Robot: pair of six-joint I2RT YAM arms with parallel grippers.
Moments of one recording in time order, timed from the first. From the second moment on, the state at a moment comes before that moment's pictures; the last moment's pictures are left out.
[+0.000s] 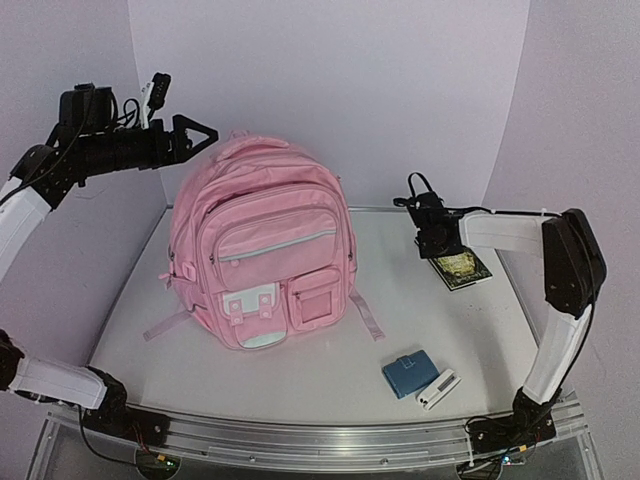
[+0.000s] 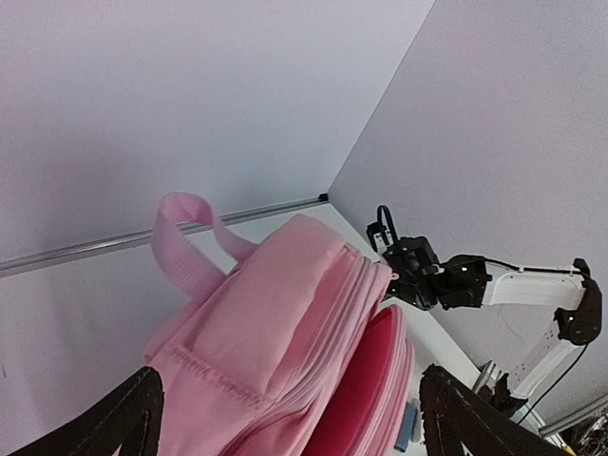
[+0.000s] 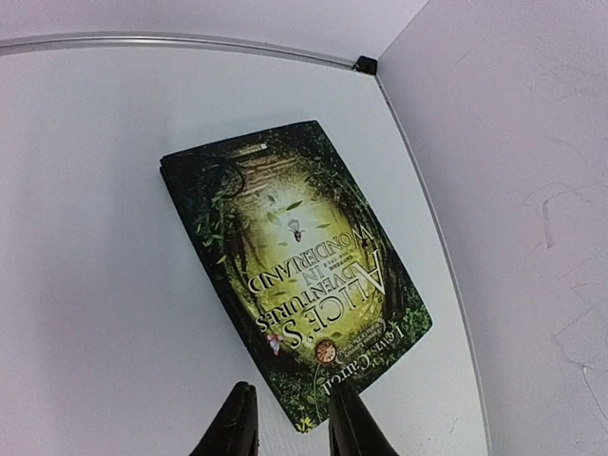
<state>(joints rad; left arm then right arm) -0.42 1.19 1.56 -0.60 0.39 -0.32 0.47 1.87 1.33 -0.43 0.77 0.29</state>
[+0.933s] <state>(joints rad) -0.47 1.26 1.65 -0.58 0.33 -0.37 0.03 2.47 1.98 -0.36 0.15 0.32</state>
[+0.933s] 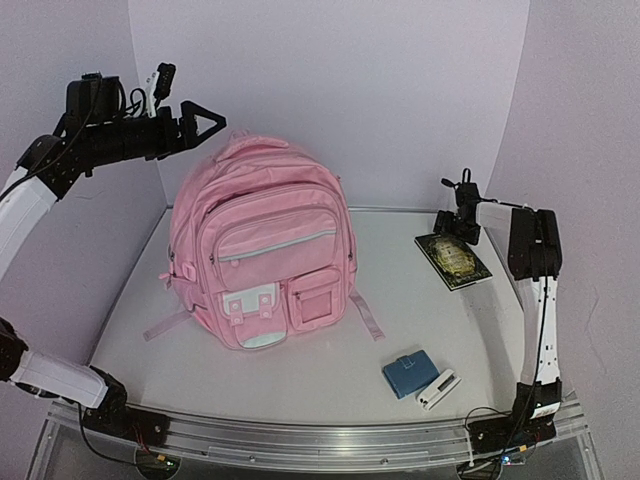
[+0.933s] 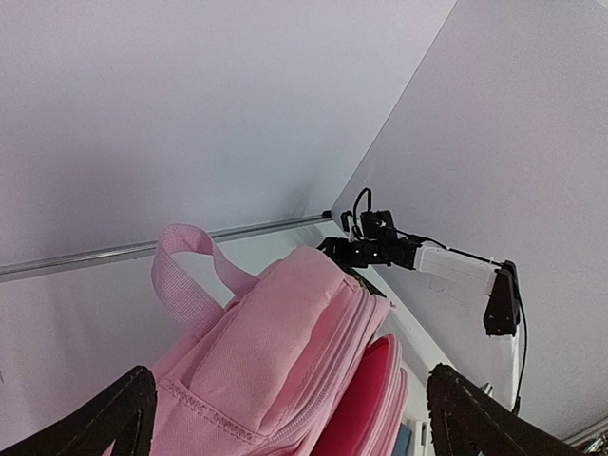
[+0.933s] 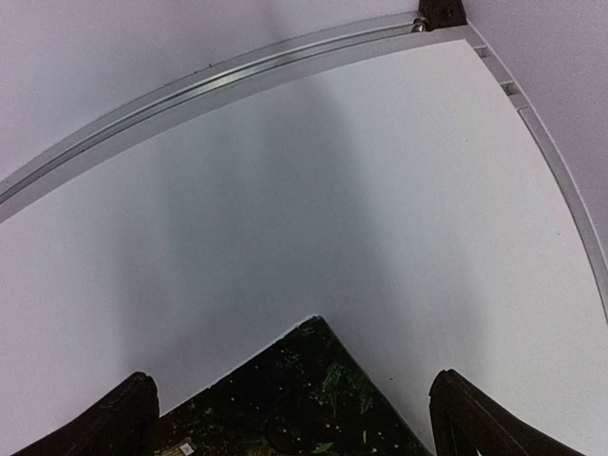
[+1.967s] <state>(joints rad) -0.47 1.07 1.48 -0.63 0.26 -0.36 0.24 2.25 1.59 -0.30 0.20 0.38</state>
